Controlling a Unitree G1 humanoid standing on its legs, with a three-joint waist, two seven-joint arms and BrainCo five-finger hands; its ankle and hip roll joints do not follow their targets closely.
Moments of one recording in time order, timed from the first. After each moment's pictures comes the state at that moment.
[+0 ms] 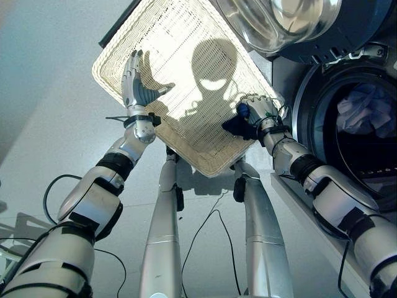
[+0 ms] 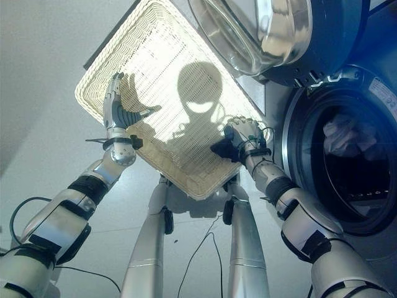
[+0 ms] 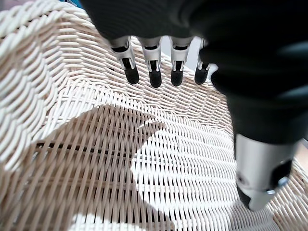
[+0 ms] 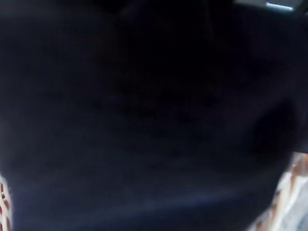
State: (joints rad) left arm -1.07 0.52 -0.57 0.94 0.04 -0.26 0.79; right arm -1.10 -0.46 0.84 1.01 -0.51 0.06 -0.47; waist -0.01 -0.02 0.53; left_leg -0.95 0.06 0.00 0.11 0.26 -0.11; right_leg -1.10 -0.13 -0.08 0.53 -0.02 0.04
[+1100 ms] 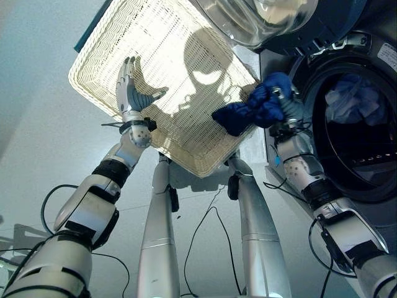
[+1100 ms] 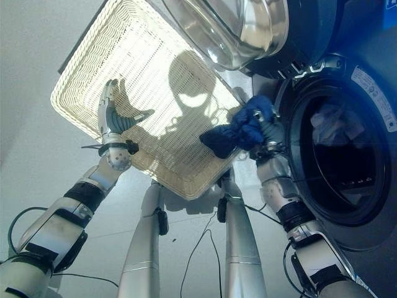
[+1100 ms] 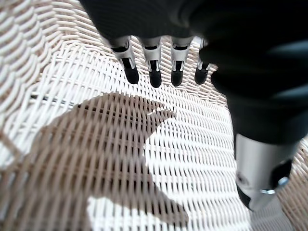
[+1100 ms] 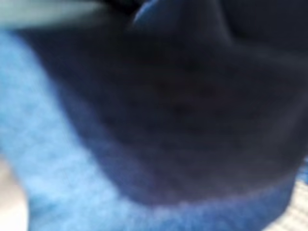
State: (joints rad) left arm -0.99 0.56 -0.49 0.87 0.06 -0.23 0.77; right arm -0.77 -0.47 0.22 0.59 1.19 -0.42 -0.17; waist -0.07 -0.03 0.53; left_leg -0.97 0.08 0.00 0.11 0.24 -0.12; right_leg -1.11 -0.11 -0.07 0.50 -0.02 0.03
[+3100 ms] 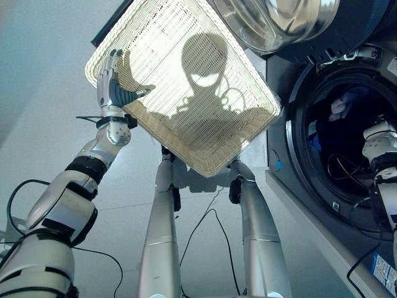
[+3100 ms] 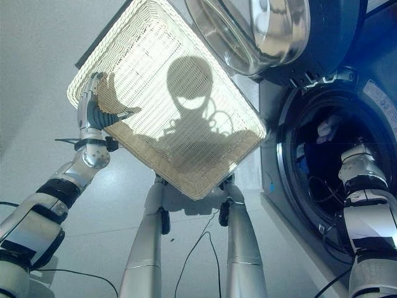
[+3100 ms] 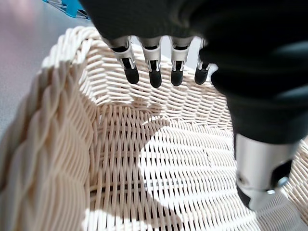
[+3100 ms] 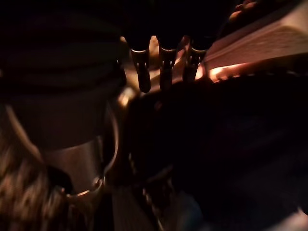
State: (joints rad) left arm -1.02 0.71 -0.61 0.91 0.00 -0.32 0.73; right arm -1.08 -0.82 0.18 1.26 1.05 -0.18 -0.76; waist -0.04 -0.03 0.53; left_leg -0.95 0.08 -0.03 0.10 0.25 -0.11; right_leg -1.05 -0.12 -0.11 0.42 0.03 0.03
